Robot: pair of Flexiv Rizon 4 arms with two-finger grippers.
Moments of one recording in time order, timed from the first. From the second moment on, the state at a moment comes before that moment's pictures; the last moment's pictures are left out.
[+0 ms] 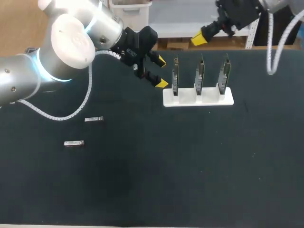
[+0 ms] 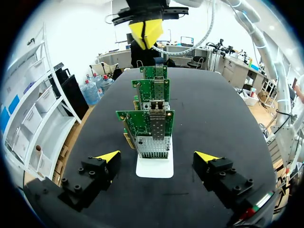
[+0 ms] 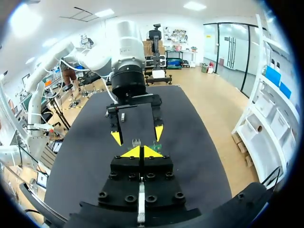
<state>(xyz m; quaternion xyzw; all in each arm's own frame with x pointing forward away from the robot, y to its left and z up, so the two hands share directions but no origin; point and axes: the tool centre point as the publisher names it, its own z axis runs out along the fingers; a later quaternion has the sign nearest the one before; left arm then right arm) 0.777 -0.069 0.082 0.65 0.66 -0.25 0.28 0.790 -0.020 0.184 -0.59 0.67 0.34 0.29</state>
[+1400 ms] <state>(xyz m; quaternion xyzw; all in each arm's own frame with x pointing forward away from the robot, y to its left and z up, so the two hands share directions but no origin) 0.777 -0.070 0.082 0.65 0.66 -0.25 0.28 0.782 -0.069 0.151 -0.58 0.67 0.36 0.28</state>
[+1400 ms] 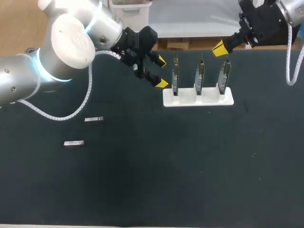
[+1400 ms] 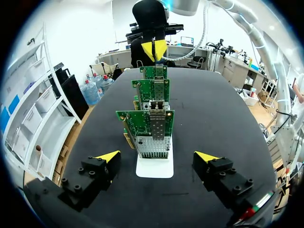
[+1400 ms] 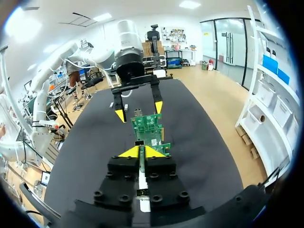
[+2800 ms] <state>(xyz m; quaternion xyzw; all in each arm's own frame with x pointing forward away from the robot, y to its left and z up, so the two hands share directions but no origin) 0.751 0.067 0.067 0.63 0.74 -0.09 0.20 0.782 -0.069 0.151 -0.58 0.67 0.36 0.28</state>
